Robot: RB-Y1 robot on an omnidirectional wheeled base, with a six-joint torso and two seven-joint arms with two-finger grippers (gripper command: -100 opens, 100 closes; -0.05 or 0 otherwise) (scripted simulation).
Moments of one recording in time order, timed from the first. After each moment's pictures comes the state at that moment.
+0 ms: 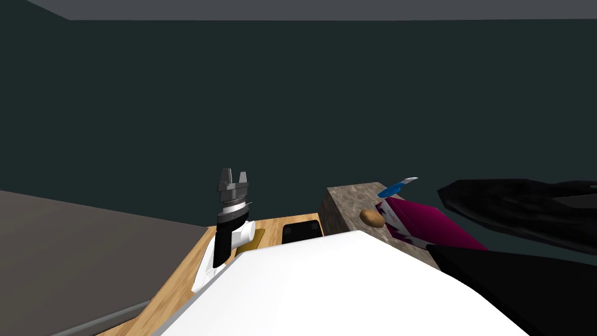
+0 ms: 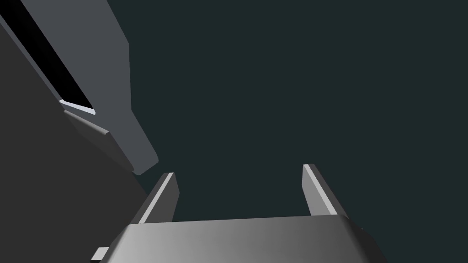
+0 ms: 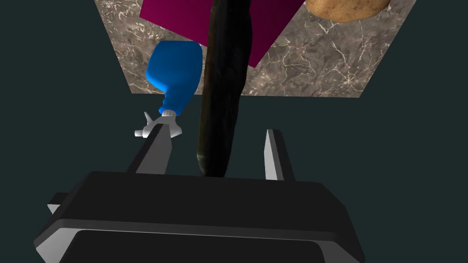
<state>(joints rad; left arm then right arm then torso) 0.48 0.03 0.06 -2.30 -0.12 -0.48 0.11 -0.71 -2.40 1.42 -0.94 0.46 -1.55 -0.43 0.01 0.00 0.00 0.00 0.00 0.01</state>
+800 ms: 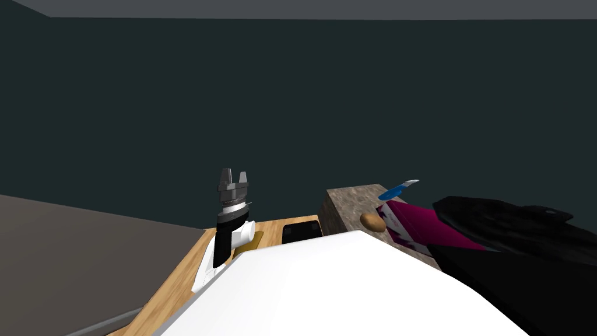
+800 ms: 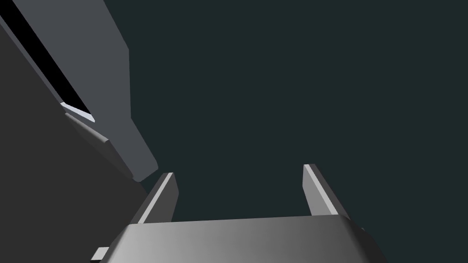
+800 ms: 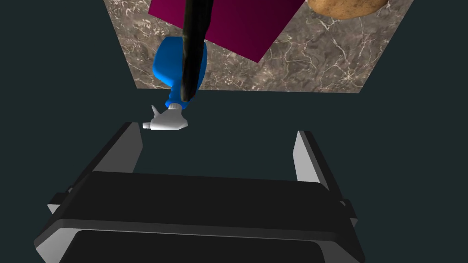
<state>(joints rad) 0.48 0.03 0.06 -2.30 -0.12 -0.48 0.11 -0.74 -2.46 1.44 -0.94 0.47 -1.60 -0.40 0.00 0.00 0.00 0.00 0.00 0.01</state>
